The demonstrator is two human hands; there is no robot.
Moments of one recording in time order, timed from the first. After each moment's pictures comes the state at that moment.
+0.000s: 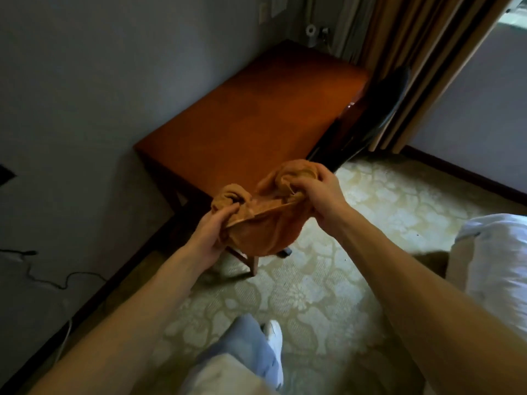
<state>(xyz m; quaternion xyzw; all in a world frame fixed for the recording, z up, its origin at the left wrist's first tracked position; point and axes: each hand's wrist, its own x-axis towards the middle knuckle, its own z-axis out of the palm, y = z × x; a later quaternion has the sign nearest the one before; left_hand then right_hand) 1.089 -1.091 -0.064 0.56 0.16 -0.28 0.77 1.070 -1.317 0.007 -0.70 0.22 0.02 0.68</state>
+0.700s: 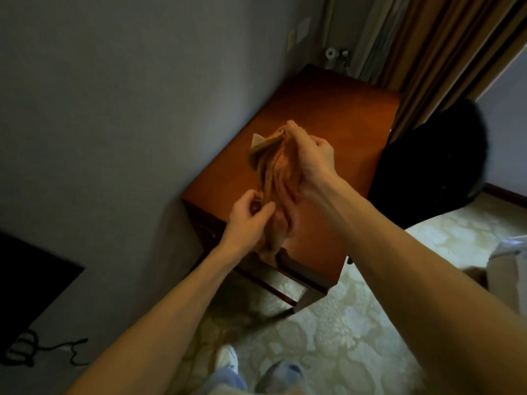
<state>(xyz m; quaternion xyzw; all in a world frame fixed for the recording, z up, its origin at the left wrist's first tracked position) 1.310 -0.945 -0.019 0.74 -0.10 -0.14 0.65 1.329 -1.087 0.086 -0.55 0.29 -0.10 0.78</state>
